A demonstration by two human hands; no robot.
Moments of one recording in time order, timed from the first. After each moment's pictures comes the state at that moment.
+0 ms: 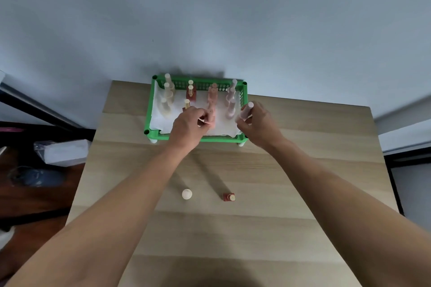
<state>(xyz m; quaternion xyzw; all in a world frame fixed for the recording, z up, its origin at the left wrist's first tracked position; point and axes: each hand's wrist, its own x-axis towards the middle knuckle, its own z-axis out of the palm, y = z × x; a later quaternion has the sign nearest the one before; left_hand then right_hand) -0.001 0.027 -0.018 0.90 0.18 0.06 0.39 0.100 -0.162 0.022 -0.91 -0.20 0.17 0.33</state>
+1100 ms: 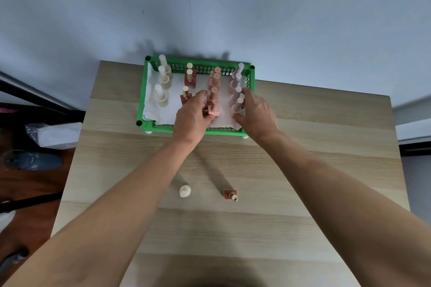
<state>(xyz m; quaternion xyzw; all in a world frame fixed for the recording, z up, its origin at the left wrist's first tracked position) 0.020 0.020 -0.057 0.91 0.21 0.10 0.34 0.116 -0.138 -0.024 -0.95 -0.25 0.11 0.16</state>
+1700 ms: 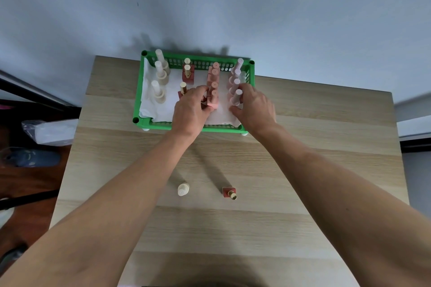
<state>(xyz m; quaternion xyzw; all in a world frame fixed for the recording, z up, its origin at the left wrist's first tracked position) 0.031 0.024 -0.060 0.91 0.21 0.10 0.34 0.123 -0.129 -0.024 -0.95 -0.24 0.12 0.15</state>
